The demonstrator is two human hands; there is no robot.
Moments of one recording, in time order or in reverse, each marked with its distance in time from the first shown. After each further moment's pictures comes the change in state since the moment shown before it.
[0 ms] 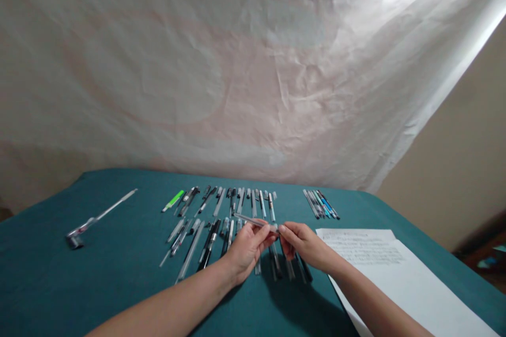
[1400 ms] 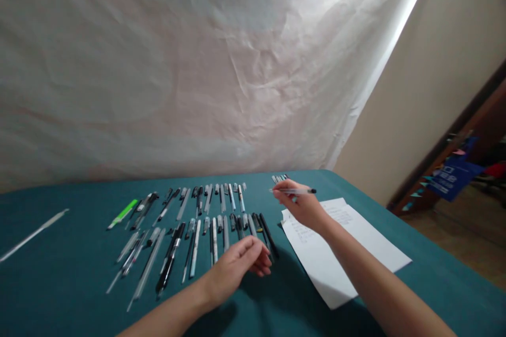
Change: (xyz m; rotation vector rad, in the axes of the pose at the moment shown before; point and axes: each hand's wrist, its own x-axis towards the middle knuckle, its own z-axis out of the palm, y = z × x) left_hand -0.030 0.004 0.047 0.555 -0.411 -0.223; right_hand -0.028 -0.026 -0.076 -0.481 0.485 -0.276
